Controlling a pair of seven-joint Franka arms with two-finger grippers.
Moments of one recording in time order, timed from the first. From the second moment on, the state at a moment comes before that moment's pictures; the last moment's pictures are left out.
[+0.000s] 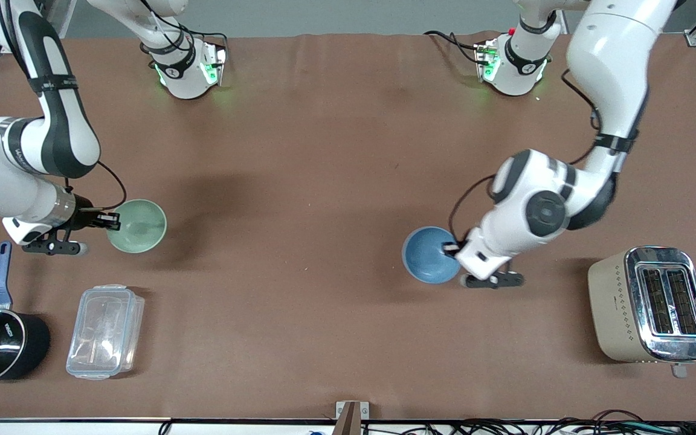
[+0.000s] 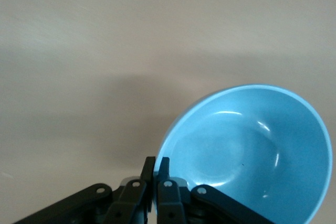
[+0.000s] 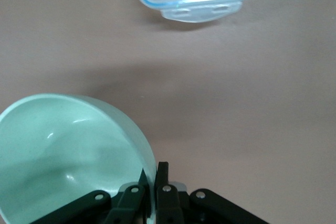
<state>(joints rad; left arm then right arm) -0.15 0.57 -0.37 -1.60 0.04 2.14 -0.52 -0.09 0.23 0.03 -1.99 0.04 2.11 0.01</state>
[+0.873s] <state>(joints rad) -0.50 0.87 -0.35 -1.47 0.04 2.42 -0.78 0.33 0.25 0.03 -1.91 0.04 2.12 0.60</state>
